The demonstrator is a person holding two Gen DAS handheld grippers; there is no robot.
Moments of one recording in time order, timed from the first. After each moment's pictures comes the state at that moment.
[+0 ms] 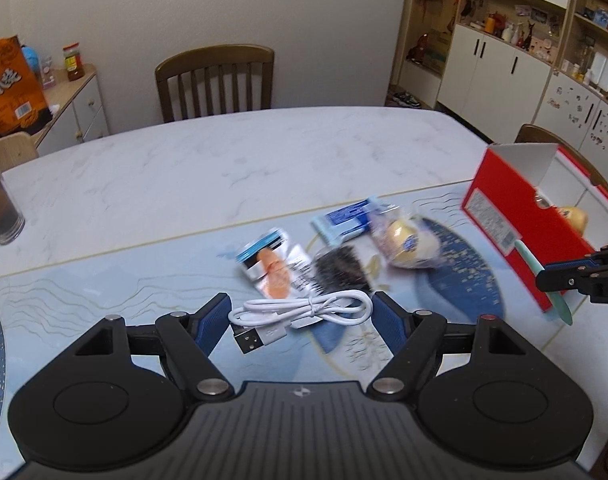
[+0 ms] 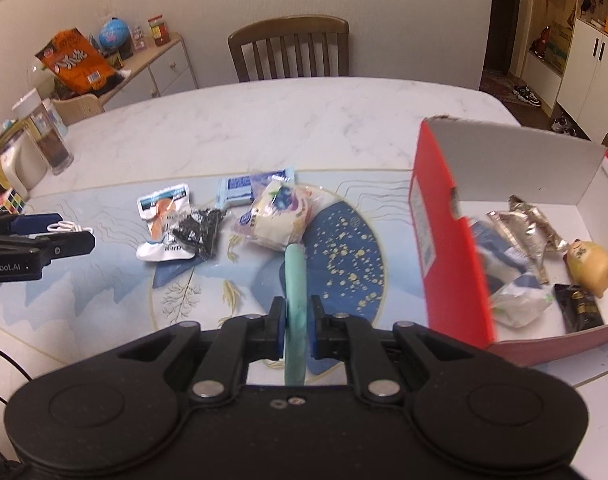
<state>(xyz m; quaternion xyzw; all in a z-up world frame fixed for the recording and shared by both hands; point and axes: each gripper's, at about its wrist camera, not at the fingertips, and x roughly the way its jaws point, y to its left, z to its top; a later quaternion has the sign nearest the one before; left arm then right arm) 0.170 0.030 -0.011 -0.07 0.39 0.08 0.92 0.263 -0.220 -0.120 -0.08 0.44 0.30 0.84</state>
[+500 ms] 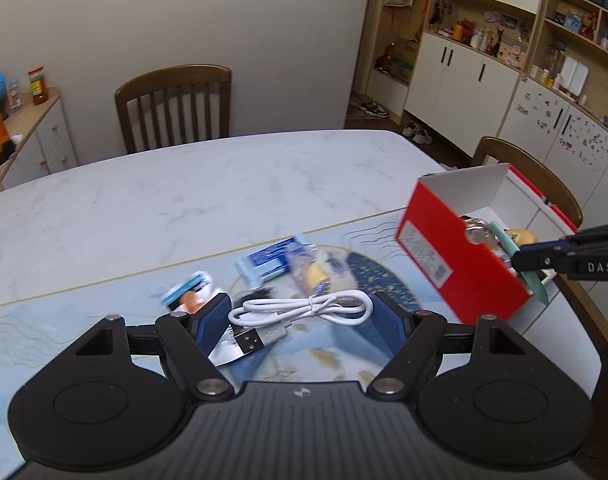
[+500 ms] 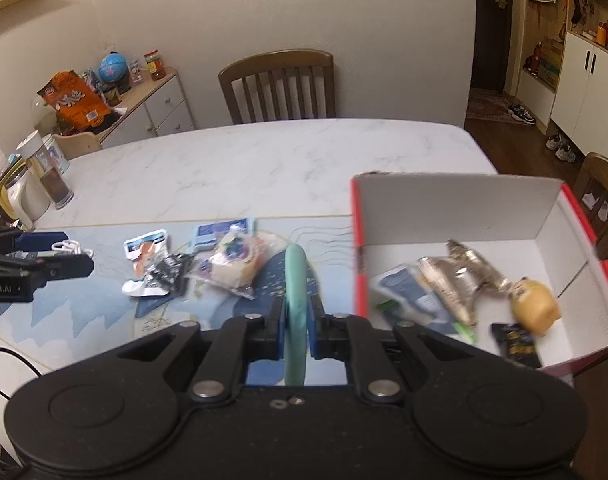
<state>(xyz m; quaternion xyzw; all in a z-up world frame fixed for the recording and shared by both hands) 0.201 -0.032 0.027 -0.07 0.38 0.04 0.92 0.298 -0.281 -0.078 -0.06 0.41 0.31 0.85</state>
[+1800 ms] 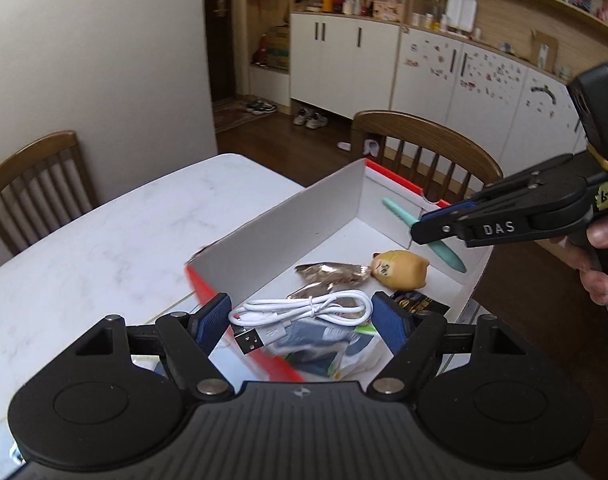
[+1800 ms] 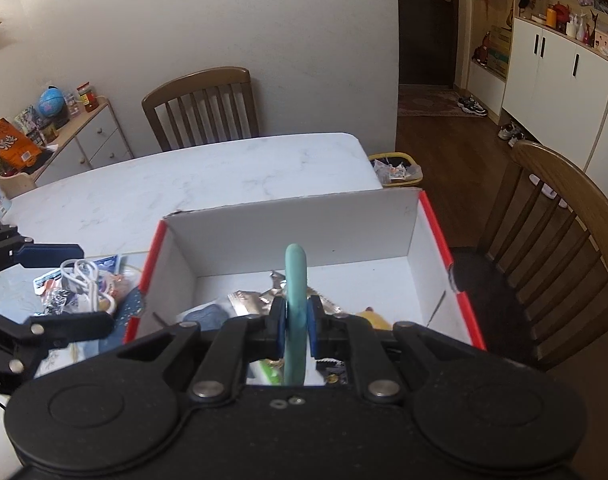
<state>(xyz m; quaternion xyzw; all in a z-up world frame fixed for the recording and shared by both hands) 0.346 -0.223 0.028 0.04 0.37 -0.11 0.92 0.405 -0.412 -0.083 -0.04 0.41 0.26 0.87</state>
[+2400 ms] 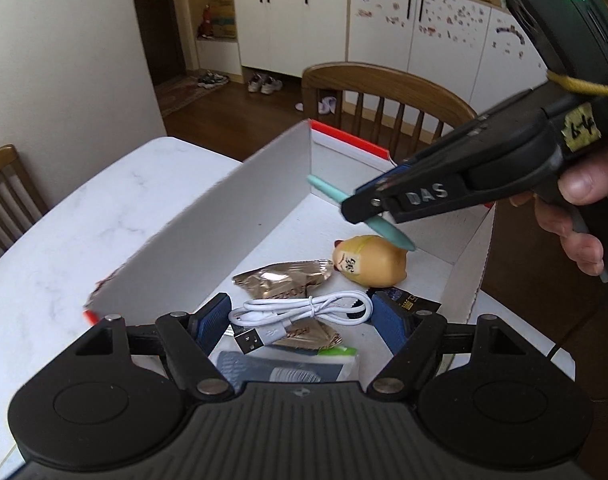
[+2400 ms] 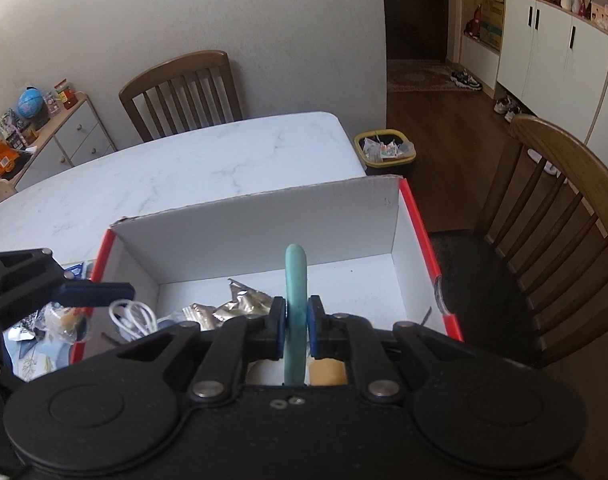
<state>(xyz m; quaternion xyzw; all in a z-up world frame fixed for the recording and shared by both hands) 0.411 -0.282 -0.017 0.10 0.42 -0.17 0.89 0.458 -0.419 -0.113 -0.03 0.45 0.24 0.86</state>
